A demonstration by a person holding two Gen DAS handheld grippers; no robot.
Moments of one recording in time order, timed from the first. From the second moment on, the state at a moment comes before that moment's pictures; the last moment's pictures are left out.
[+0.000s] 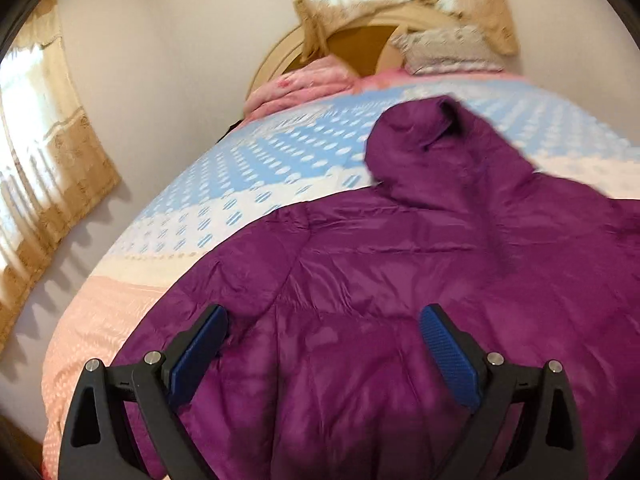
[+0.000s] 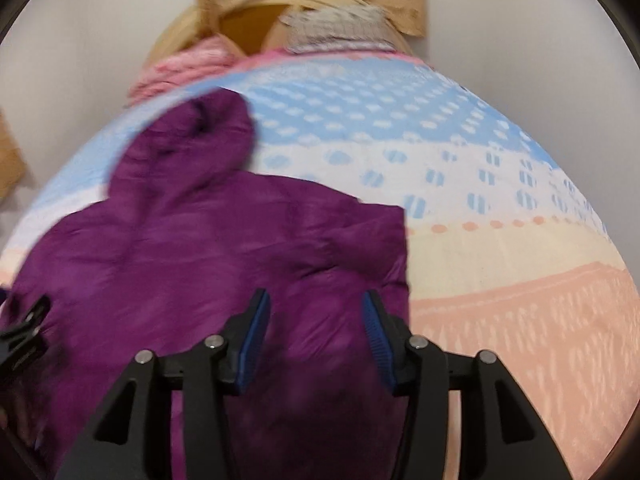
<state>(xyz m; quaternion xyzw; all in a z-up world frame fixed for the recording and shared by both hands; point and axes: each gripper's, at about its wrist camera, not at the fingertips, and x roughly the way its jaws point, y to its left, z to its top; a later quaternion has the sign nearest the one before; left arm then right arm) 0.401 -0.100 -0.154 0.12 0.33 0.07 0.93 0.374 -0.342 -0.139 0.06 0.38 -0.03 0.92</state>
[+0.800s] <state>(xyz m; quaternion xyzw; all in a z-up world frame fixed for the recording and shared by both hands) 0.397 -0.114 -0.209 0.14 0.39 0.07 0.91 0.351 -0.291 -0.196 -0.01 0.40 -0.02 0.91</state>
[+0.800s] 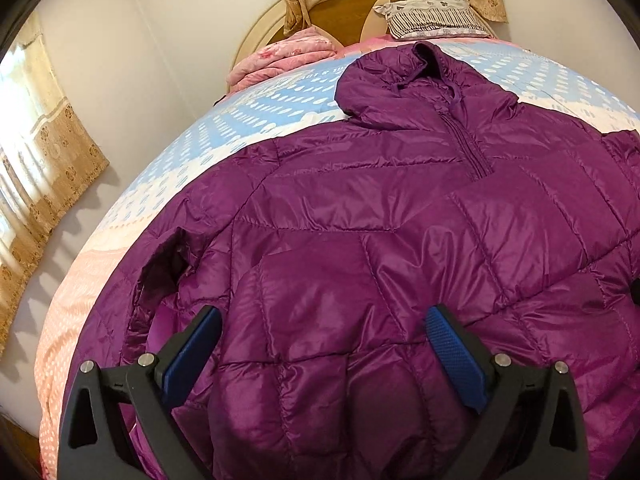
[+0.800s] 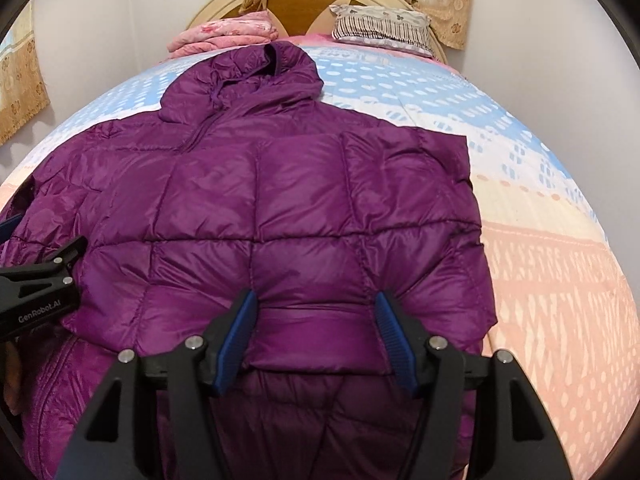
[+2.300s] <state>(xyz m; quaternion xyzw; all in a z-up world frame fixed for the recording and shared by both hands) 0.203 0.213 -0.170 -0.03 0.40 0.21 0.89 0.203 -0.251 -0.182 -0.04 0.39 -0.04 0.92</state>
